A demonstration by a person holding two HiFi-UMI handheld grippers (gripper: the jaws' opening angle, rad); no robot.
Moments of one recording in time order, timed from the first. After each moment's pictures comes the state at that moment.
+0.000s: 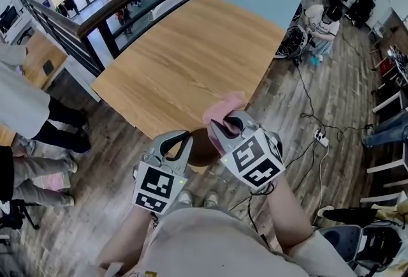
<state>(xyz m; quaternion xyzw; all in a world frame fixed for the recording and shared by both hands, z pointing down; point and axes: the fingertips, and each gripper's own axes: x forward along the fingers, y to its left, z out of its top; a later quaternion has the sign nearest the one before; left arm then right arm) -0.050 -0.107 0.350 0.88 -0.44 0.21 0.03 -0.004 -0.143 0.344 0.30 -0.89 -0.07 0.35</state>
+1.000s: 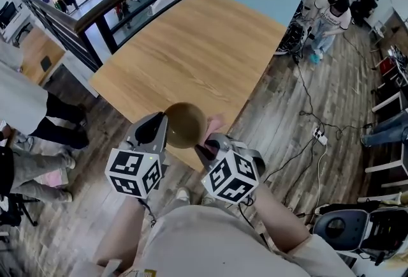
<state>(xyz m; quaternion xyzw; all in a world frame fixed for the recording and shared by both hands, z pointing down) -0.112 -0.150 0.336 0.83 -0.54 0.09 0.13 -0.036 -0.097 0.413 0.21 -0.88 -0.06 0.41</state>
